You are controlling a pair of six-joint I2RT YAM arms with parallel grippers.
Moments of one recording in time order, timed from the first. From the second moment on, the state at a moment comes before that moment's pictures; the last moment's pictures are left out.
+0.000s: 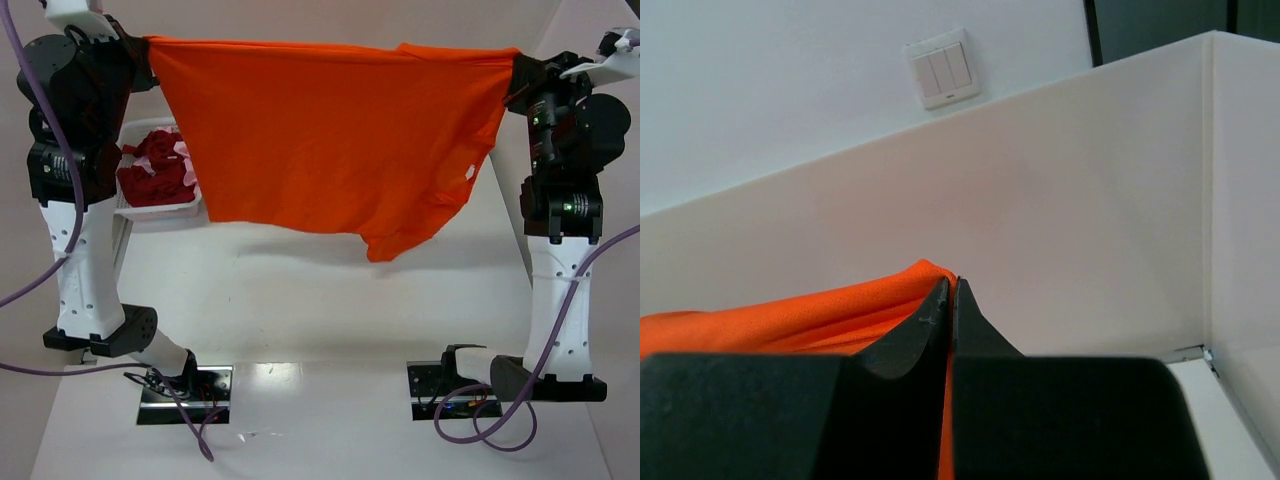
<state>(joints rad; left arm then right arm) -0.10 1.56 2.45 -0.72 -0.14 -0.14 -0.05 1.22 1.81 -0.25 0.05 0.32</state>
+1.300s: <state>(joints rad) -0.12 1.20 1.98 -0.56 -0.17 -0.13 -0.05 1.06 1.70 -0.28 0.09 0.28</state>
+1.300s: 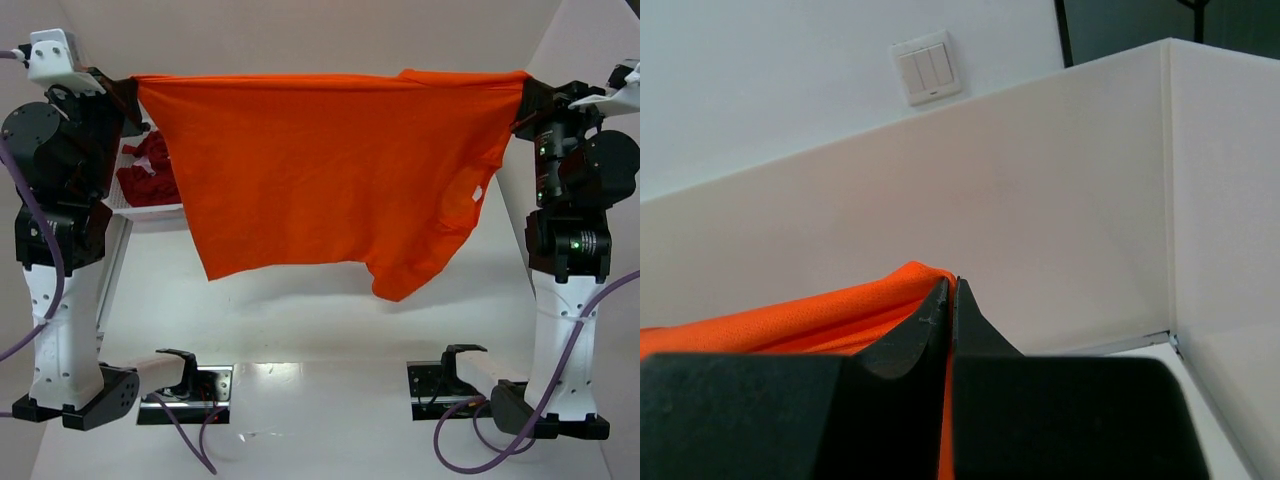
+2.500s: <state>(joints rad) -0.12 1.66 2.21 -0.52 -0.12 -0.14 -0.05 1.44 1.79 -0.23 0.11 0.27</state>
